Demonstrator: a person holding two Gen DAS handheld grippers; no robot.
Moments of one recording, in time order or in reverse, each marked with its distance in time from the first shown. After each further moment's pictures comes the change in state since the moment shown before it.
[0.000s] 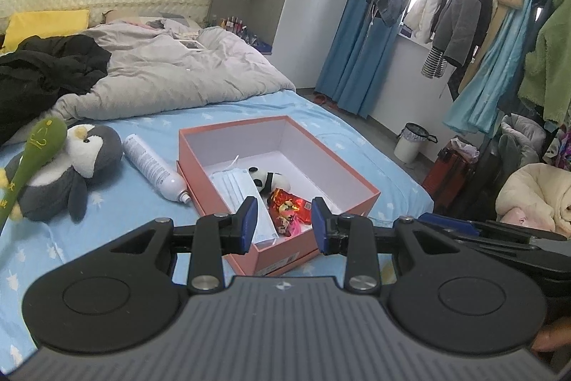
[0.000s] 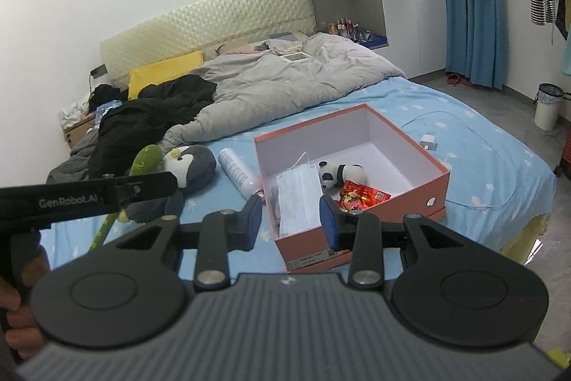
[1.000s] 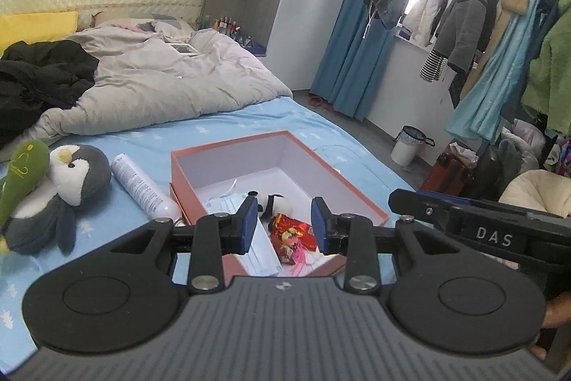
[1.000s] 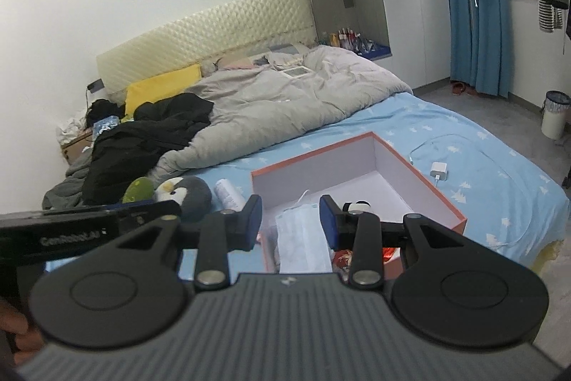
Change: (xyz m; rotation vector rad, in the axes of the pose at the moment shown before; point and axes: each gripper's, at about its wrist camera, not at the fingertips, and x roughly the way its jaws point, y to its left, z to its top) left arm 0.050 0.022 0.047 0.010 -0.004 -0.026; right arm 0.043 -0.007 0.057 0.011 -0.034 0.013
